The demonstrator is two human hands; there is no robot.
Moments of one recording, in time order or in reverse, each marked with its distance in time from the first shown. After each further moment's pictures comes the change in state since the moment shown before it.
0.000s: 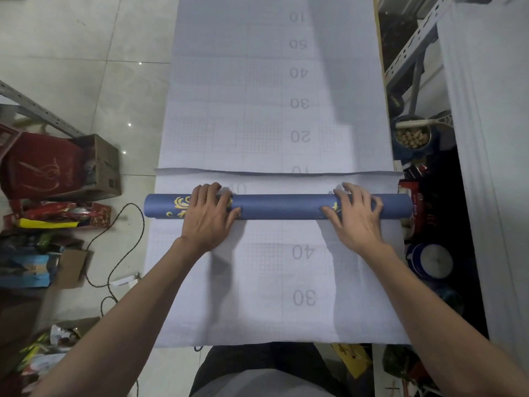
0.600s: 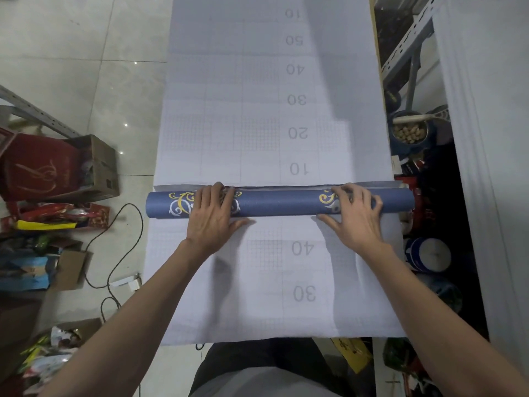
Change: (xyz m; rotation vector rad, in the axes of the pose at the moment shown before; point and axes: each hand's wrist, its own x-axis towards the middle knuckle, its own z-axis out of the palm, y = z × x) left_hand -0.005 0.013 -0.006 0.016 -0.095 -0.003; right_hand -0.011 0.001 0.003 0.008 0.047 -0.011
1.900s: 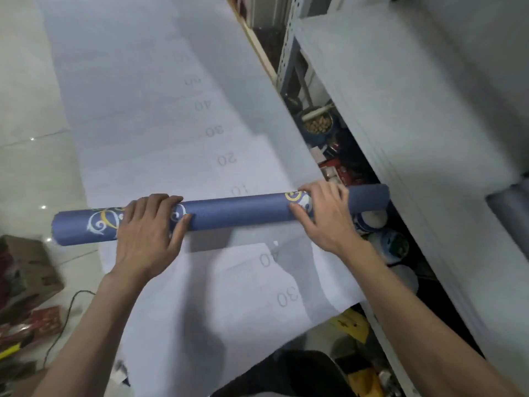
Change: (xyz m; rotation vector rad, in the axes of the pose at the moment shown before) left_hand 0.055 -0.029 -0.100 -0.211 0.136 0.239; right_hand -0.047 -0.029 -0.085 0.191 0.315 0.153
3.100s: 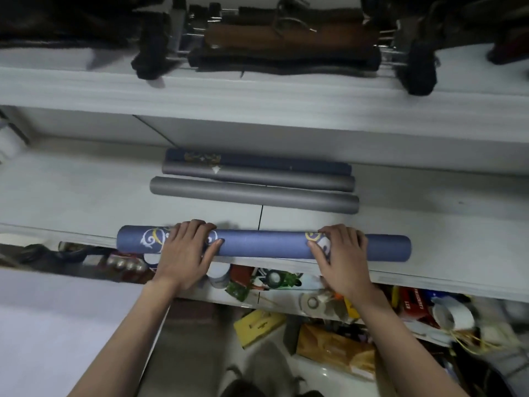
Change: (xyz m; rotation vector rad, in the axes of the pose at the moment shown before) left_hand -0.089 0.538 0.018 -0.148 -0.099 1.137; right_hand -0.552 0.134 -0.218 -0.406 0.619 1.040
